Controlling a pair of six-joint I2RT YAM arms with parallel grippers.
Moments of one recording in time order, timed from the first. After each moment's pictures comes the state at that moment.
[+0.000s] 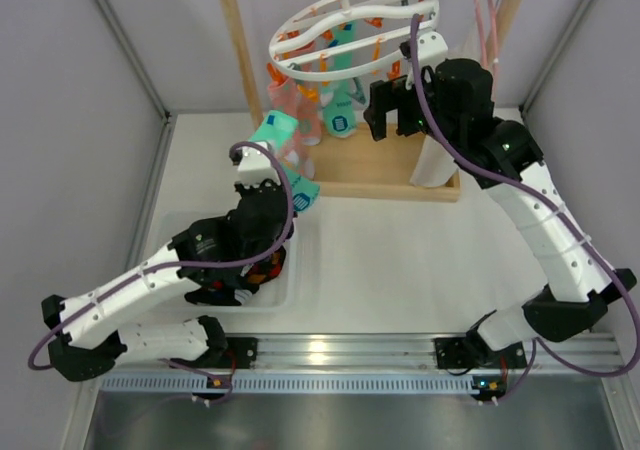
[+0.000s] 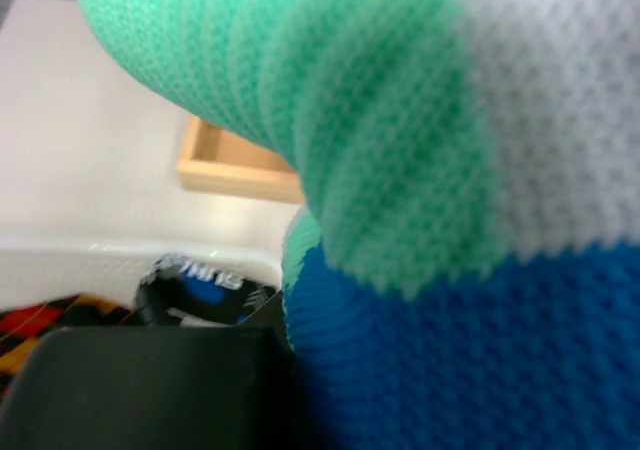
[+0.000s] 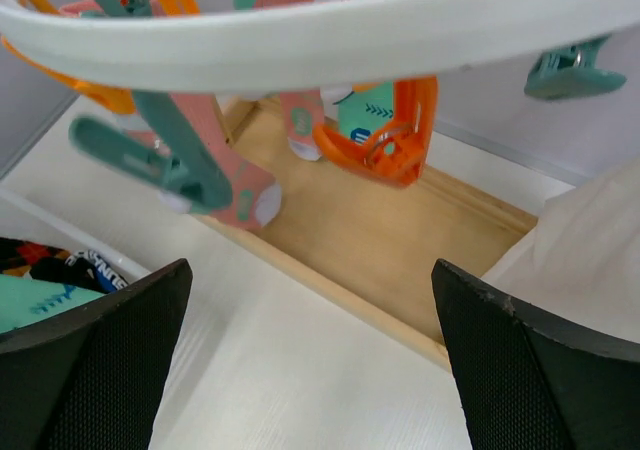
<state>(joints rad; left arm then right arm) -1.08 1.08 1.24 -0.57 -0.96 -0.56 0.64 1.47 1.93 -0.73 0.15 0.05</state>
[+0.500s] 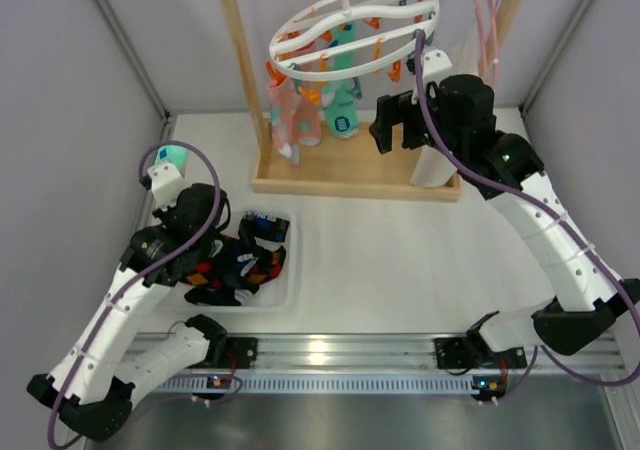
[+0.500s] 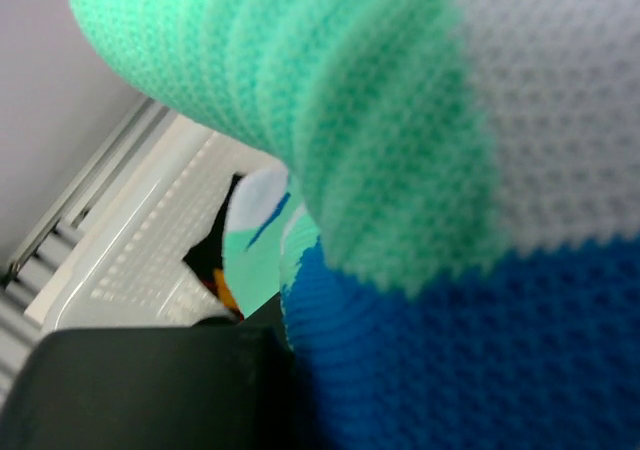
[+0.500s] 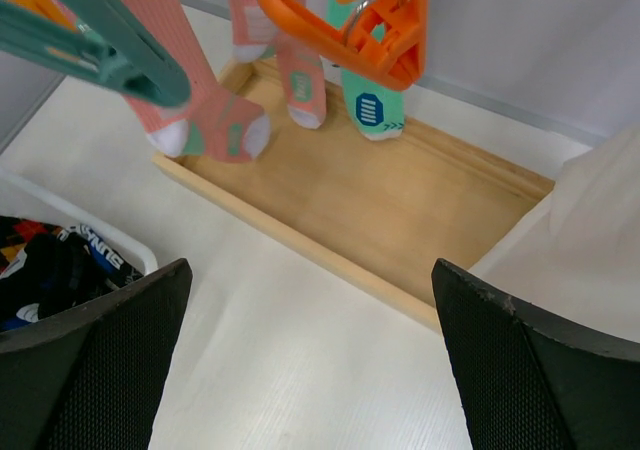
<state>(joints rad) -0.54 0.87 1.14 -1.05 -0.89 -0.77 0.60 1.37 1.74 -0.67 0.10 0.09</state>
